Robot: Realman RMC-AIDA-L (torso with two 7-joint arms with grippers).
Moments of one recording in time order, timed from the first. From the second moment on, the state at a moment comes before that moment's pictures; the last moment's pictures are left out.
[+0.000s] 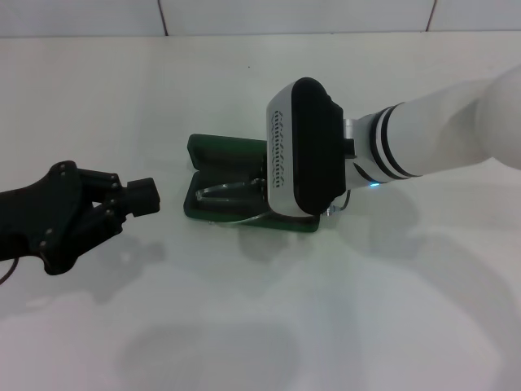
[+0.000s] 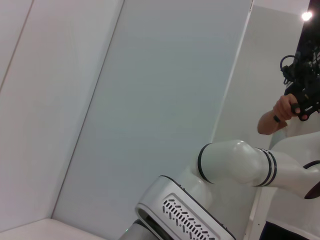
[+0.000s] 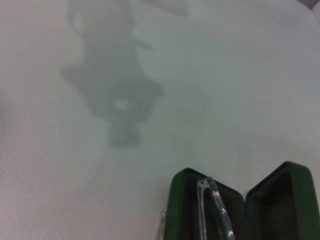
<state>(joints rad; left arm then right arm) -0.34 -1.89 1.09 0.54 1.36 1.94 -1.32 0.75 2.03 -2.05 -1.13 -2.28 -0.73 2.04</state>
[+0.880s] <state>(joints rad) -0.34 -1.89 1.09 0.54 1.36 1.94 -1.32 0.75 2.03 -2.06 -1.14 -2.28 -0.72 2.05</state>
